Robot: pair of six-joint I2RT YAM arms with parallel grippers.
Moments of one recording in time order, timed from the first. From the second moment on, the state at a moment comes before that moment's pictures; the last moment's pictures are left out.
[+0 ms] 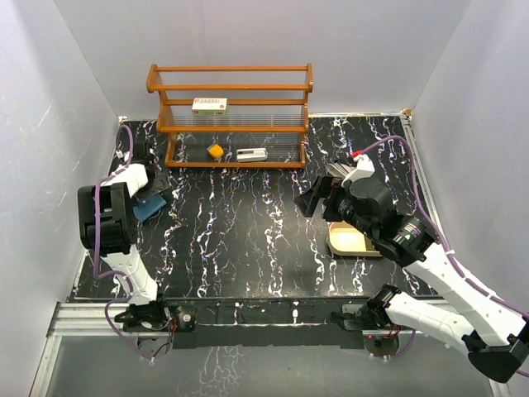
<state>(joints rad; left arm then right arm) 0.11 1.86 1.19 -0.45 -0.38 -0.43 0.71 0.85 0.97 -0.53 0.17 0.66</state>
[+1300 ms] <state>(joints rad) -0.41 1.71 1.02 -0.31 0.14 -0.38 0.71 0.71 0.93 -0.57 0.21 0.70</state>
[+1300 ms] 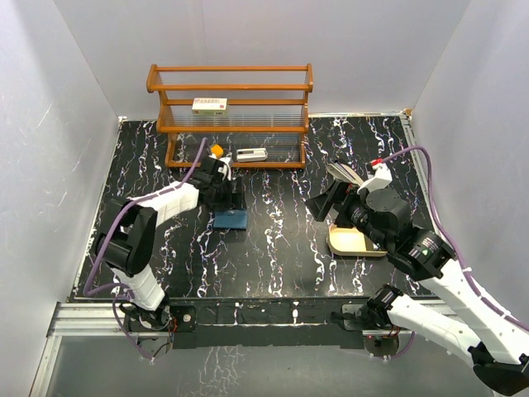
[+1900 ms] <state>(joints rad) -0.57 1.62 1.06 -0.38 0.26 -0.52 0.71 0.79 0.90 -0.62 0.18 0.71</state>
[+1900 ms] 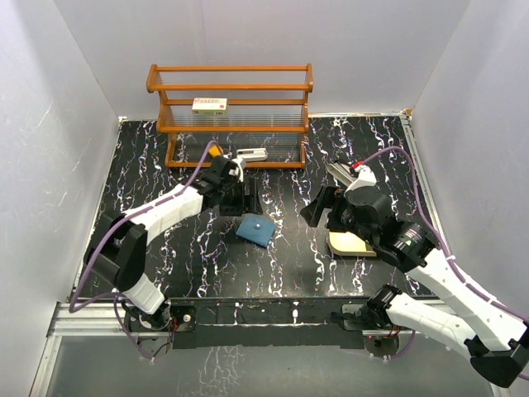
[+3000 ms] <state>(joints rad) -0.53 1.30 0.58 -0.18 0.19 -1.04 0.71 1.51 0.98 -0.31 -0.08 0.49</state>
